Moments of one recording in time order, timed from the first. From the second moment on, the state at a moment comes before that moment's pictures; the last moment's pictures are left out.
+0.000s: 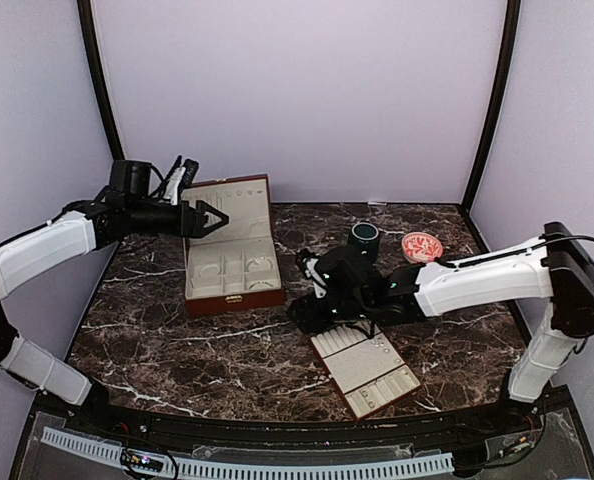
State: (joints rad) left arm -0.38 1.39 1.10 -0.24 0.53 -0.20; right arm 1.09 1.66 1.04 -0.10 0.17 0.43
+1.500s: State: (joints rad) left arm -0.27 1.33 0.96 -0.27 0.47 -0.16; right arm 1.16 2.12 1.40 -0.21 -0.01 0.37
